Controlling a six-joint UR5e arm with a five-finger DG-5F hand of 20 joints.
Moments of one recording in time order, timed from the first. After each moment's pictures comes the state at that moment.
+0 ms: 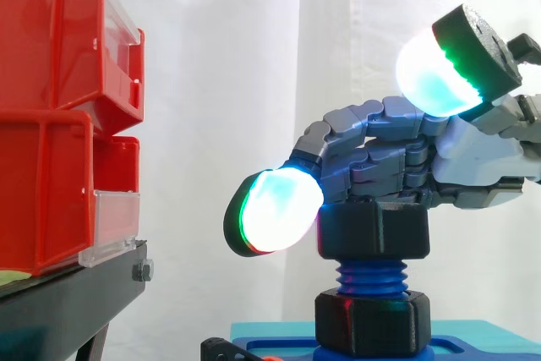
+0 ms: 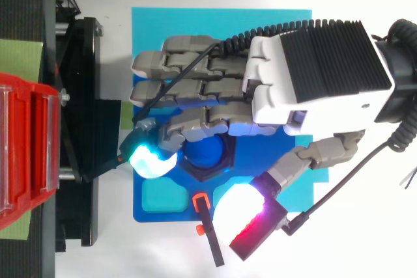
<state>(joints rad) 0.09 -2.20 -1.29 -2.76 -1.66 -0.96</state>
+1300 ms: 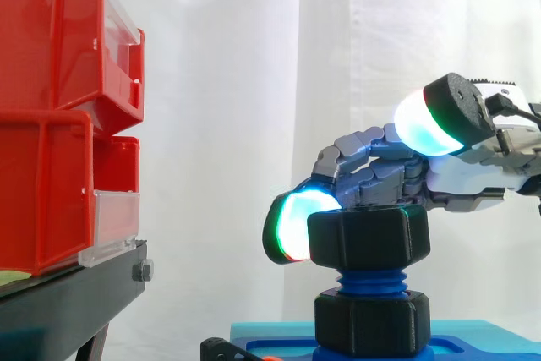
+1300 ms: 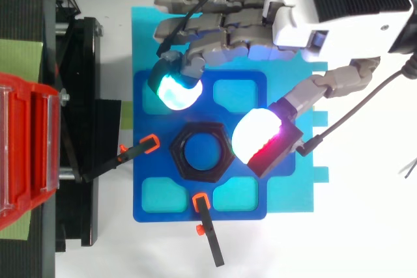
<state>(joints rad) 0.00 -2.20 -1.30 -2.74 -1.74 -1.02</state>
